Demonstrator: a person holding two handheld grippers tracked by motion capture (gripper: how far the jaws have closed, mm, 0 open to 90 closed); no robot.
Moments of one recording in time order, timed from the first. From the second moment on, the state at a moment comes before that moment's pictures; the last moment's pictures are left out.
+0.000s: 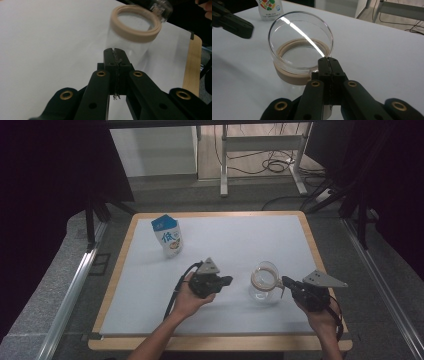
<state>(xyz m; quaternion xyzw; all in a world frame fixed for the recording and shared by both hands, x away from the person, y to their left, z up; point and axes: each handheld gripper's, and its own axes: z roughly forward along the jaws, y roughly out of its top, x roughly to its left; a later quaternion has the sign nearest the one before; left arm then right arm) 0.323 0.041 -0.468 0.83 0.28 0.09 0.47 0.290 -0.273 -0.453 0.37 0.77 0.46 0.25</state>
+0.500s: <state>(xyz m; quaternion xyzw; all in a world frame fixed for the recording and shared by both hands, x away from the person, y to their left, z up) 0.337 -0.008 -0.454 0.83 0.26 0.06 0.49 0.290 -0.275 -0.457 0.37 0.77 0.45 0.25</state>
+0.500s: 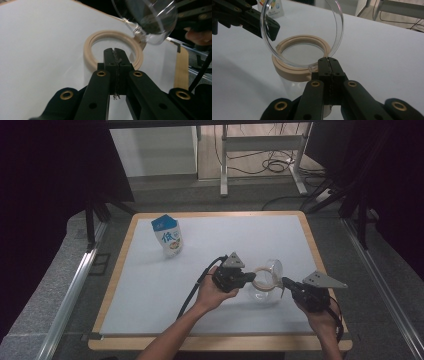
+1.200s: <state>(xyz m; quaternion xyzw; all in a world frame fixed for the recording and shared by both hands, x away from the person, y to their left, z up) 0.326 -0.042 -0.431 0.84 0.22 0.07 0.50 0.286 -0.279 -0.459 0.38 0.77 0.45 0.25</state>
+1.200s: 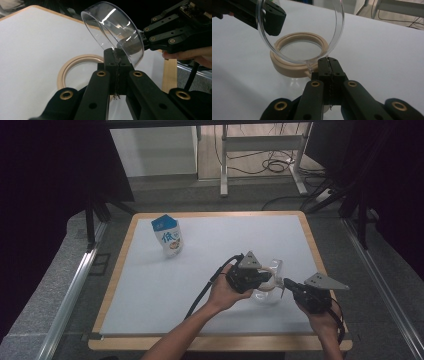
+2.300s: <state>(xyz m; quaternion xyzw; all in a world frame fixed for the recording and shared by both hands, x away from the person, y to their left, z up) 0.310 0.050 -0.447 0.81 0.27 0.09 0.52 0.230 -0.249 -0.495 0.34 0.77 0.51 0.18</state>
